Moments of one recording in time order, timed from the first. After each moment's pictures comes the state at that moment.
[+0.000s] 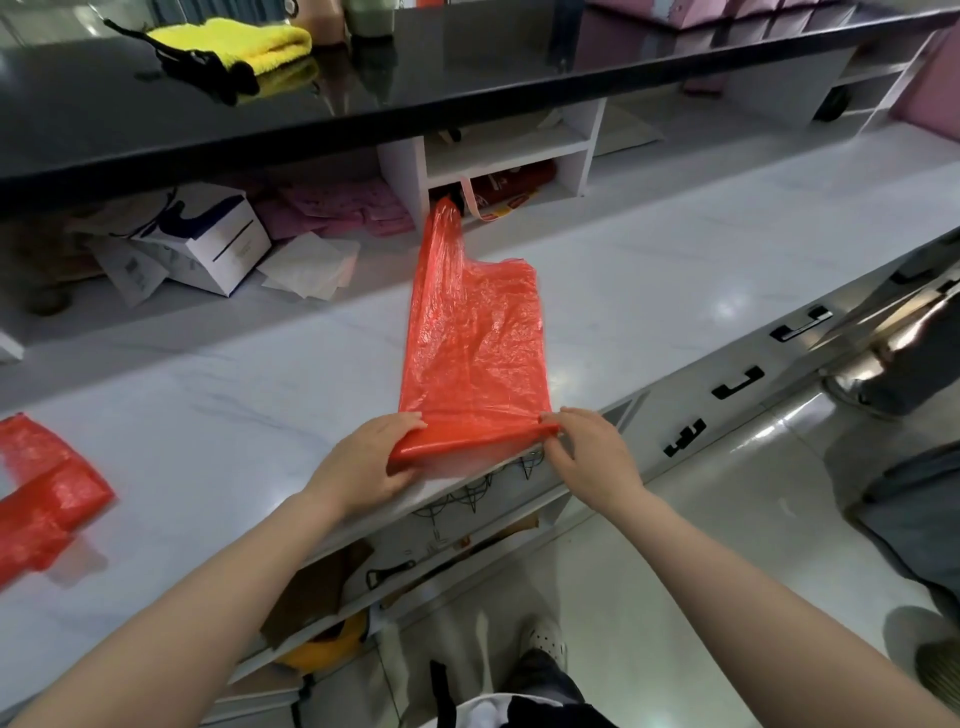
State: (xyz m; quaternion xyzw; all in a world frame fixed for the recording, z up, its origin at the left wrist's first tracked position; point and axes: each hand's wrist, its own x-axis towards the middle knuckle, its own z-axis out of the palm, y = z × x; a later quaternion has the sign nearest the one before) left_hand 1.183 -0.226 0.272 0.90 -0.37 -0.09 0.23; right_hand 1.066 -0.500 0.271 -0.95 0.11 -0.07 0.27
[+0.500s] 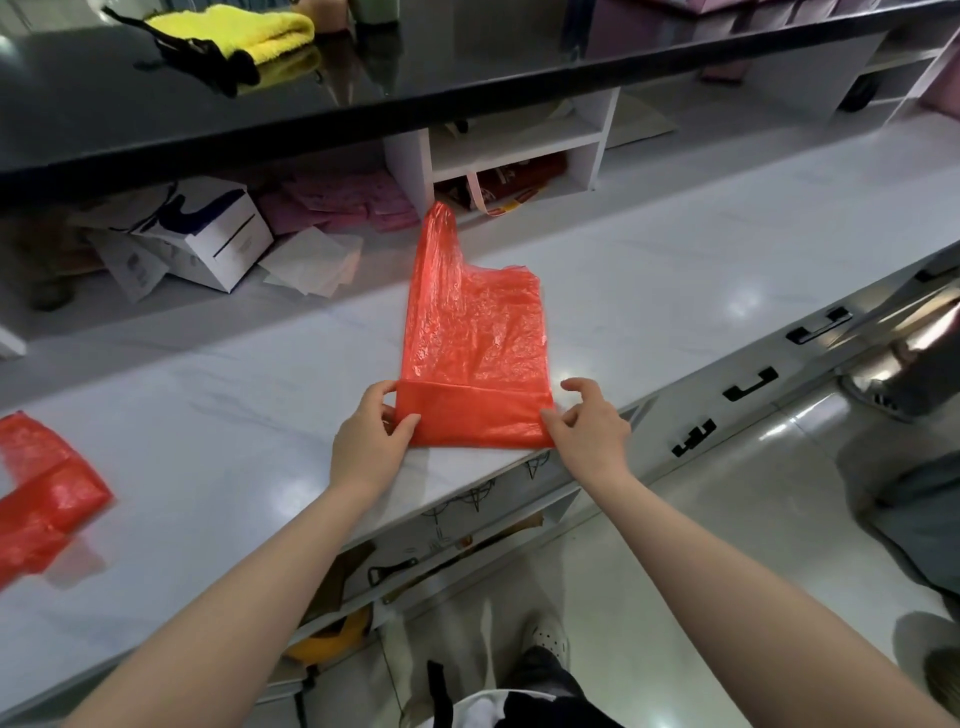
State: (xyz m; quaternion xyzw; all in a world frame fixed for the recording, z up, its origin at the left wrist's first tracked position) left_hand 1.189 -0.258 0.271 0.91 -0.10 -0.04 0.40; right_hand 1.098 -0.496 0.273 -0.89 0.28 -0.09 0.36
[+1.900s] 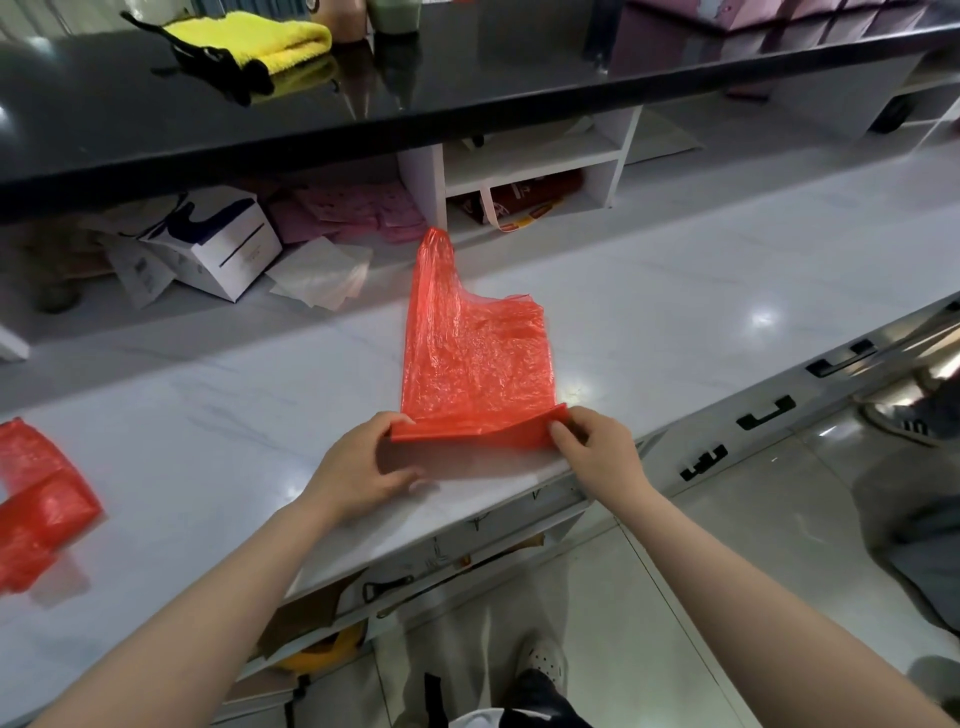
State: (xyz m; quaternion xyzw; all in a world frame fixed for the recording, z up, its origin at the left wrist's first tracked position) left_hand 1.205 -0.237 0.280 0.89 -0.26 -0.12 0.35; right_hand 1.113 -0.521 0.282 -0.89 0.15 -0.07 0.42
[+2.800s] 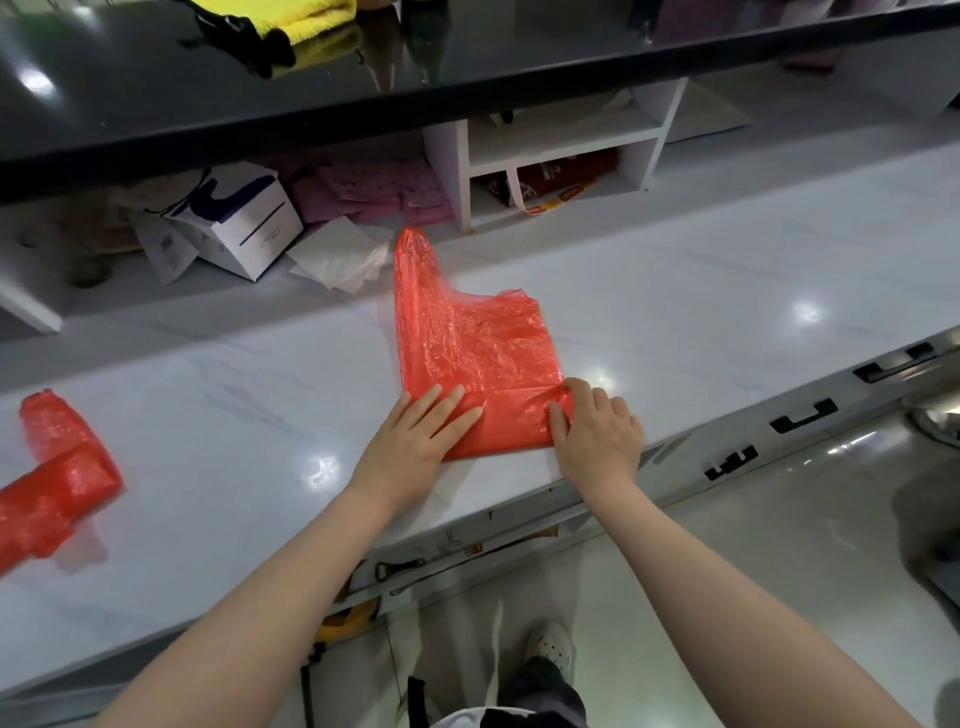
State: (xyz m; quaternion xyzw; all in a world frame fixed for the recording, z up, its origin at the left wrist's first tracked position) left_hand 1.191 -0.274 0.273 0.92 -0.38 -0.01 0.04; right_hand 1.142 -0.504 0.251 -0.96 0.18 -0.16 0.13
